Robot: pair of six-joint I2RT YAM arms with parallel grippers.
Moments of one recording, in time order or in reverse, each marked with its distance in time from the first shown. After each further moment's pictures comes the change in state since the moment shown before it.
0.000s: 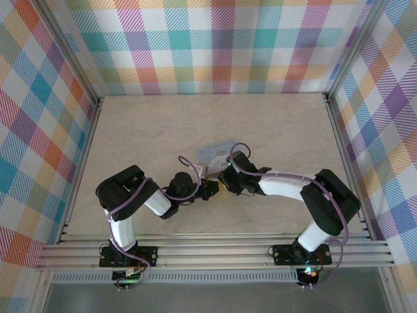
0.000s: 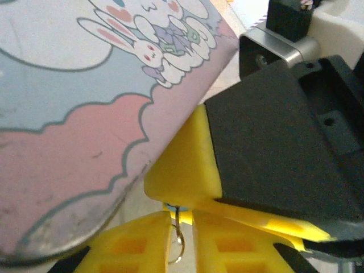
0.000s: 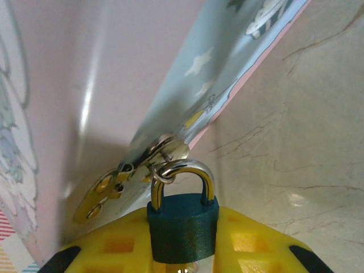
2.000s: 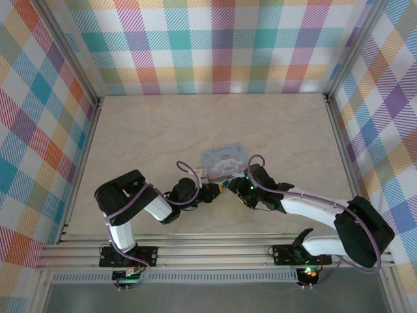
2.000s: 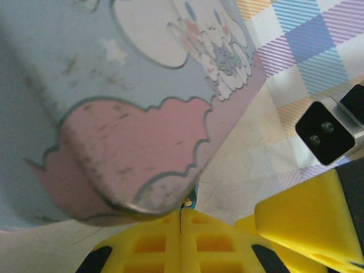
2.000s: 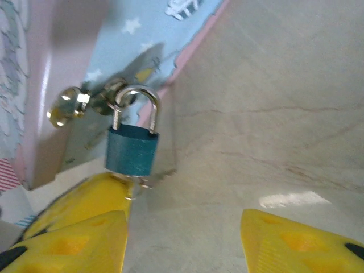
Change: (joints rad) left arm -0.083 -0.007 -0.029 0.006 -0.132 -0.301; right arm -0.022 -0.316 -0.261 0.014 -0.002 -0.090
